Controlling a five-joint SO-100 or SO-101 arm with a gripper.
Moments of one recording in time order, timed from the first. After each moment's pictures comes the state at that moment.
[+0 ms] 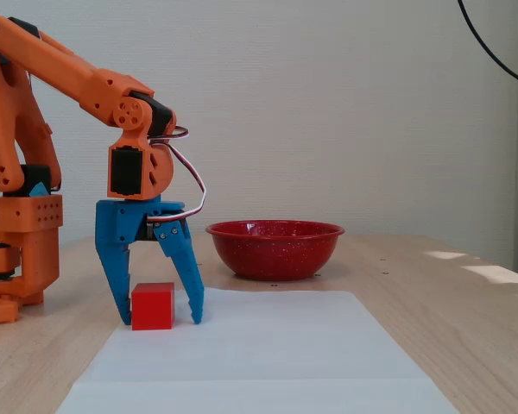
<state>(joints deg) -14.3 106.3 132.5 59.2 9.6</state>
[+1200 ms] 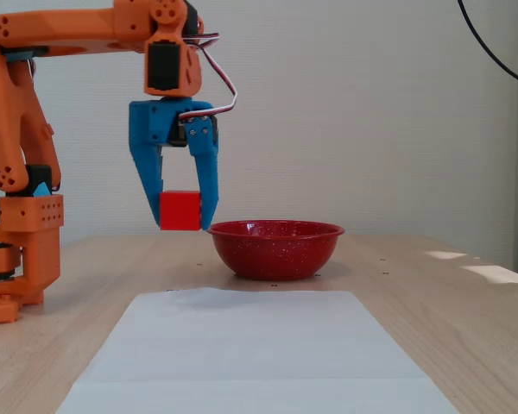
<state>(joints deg) -8.6 103.5 94.2 94.5 0.4</state>
